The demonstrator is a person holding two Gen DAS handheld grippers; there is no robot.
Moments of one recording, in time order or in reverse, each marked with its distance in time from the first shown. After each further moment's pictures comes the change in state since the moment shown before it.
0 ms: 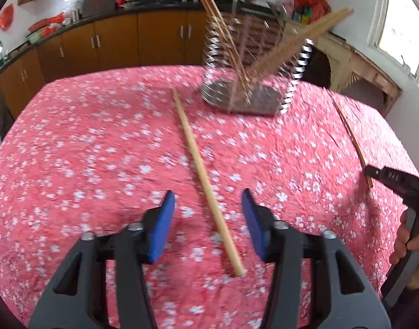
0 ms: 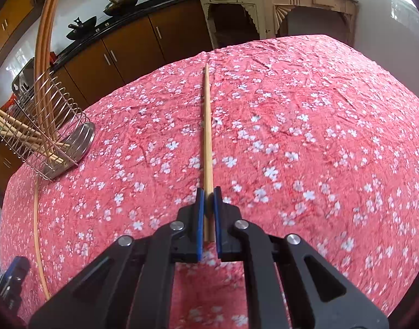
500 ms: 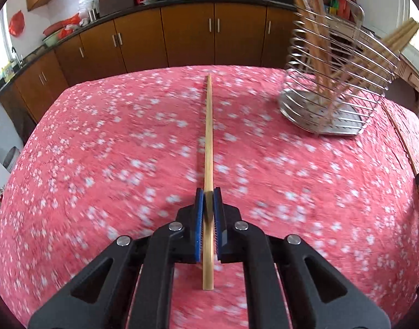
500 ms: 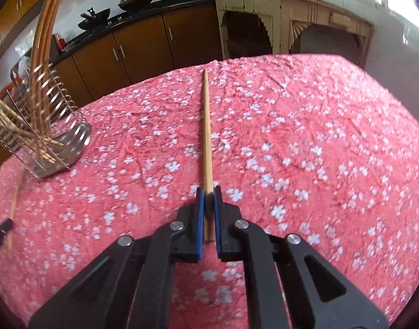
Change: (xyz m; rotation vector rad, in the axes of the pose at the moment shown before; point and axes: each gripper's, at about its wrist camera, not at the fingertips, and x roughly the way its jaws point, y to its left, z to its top) left arm 0.043 0.073 0.042 0.005 0.004 0.171; right arm 0.026 0.019 0.028 -0.124 -0.047 -0.047
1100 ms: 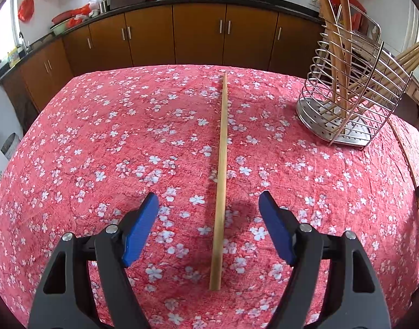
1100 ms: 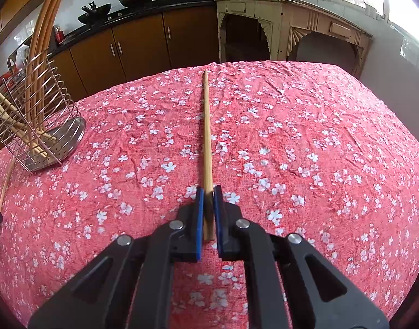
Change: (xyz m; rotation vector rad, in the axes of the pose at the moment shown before) left arm 0.004 0.021 0.000 -0.072 0.014 -0.019; right arm 0.000 0.007 0.000 -0.024 0.001 -0.031
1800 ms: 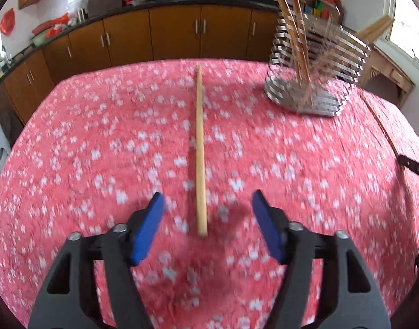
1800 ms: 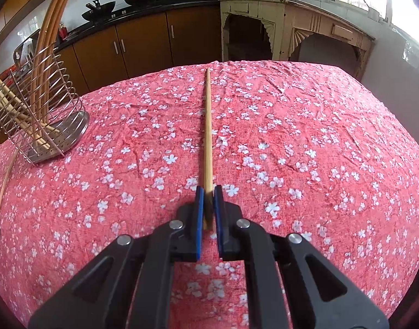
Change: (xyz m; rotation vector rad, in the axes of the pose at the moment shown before) left arm -0.029 -0.007 -0.034 0.095 -0.004 -0.086; right arm -0.007 -0.004 -0.009 -0.015 0.001 0.018
